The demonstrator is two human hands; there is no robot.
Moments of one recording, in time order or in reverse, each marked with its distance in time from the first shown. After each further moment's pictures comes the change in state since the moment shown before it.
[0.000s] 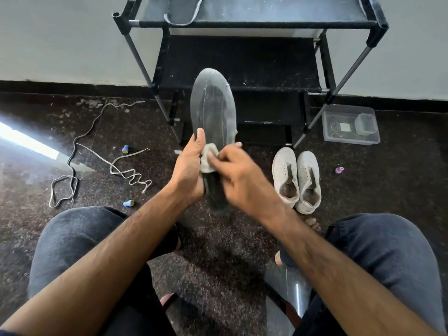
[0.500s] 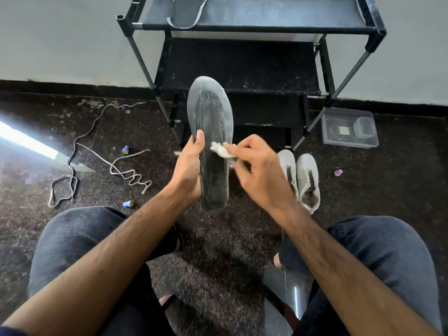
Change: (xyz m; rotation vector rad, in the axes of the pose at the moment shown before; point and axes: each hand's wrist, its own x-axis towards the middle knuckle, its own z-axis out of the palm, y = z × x) left_hand 0.001 0.000 0.000 0.061 0.041 0.112; right_hand -0.002 0.010 -0.017 0.046 0.148 0.124
